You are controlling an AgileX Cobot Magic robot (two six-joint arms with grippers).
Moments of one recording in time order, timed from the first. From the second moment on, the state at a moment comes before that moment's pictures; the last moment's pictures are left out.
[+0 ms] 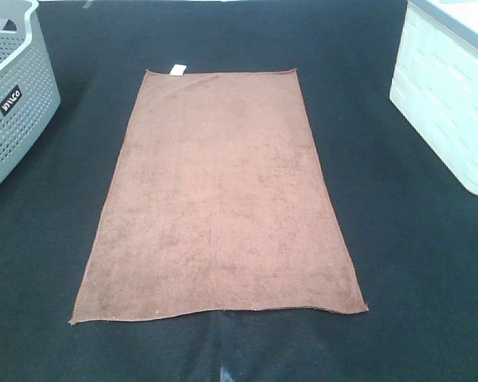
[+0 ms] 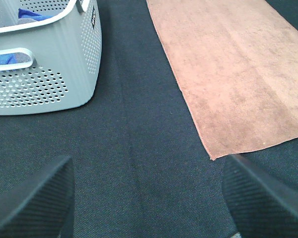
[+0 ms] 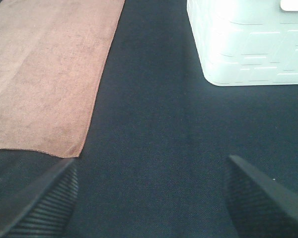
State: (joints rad) left arm -0.02 -0.01 -0.50 -0.13 1.06 0.12; right arm -0.04 -0.01 -0.51 0.16 1.07 -0.17
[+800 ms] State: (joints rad) left arm -0.02 -0.01 -0.50 -0.13 1.06 0.12; right arm -0.04 -0.01 -0.51 0.16 1.07 -0.17
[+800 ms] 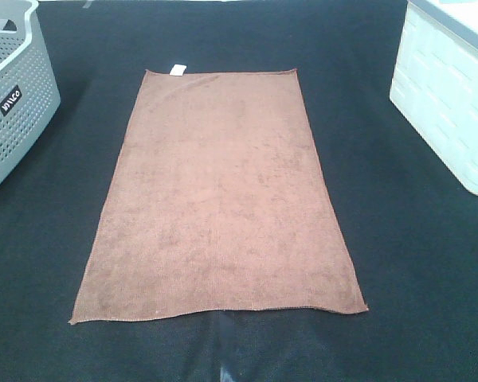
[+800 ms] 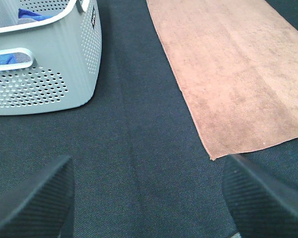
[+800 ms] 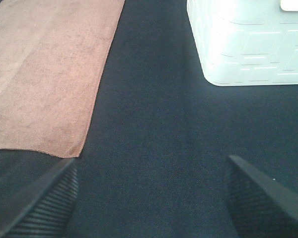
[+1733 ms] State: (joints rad) left arm -0.02 -0.01 -0.50 -0.13 1.06 0.12; right arm -0.04 -0.01 -0.51 0.16 1.07 -0.17
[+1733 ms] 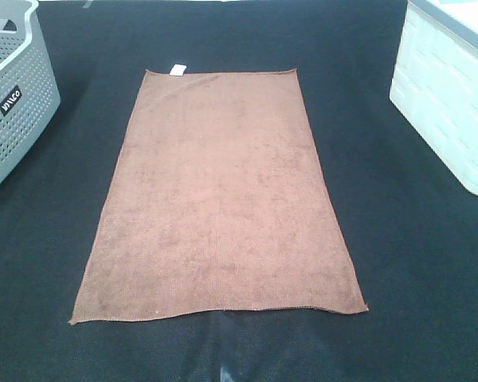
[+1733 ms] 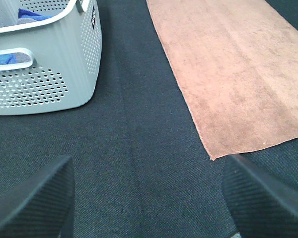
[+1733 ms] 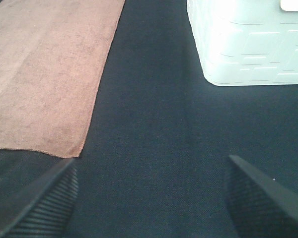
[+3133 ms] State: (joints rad) left arm -0.02 1.30 -0.53 -0.75 0.49 0.33; right arm -0.04 1.20 -0.63 0.43 0.85 -0.27
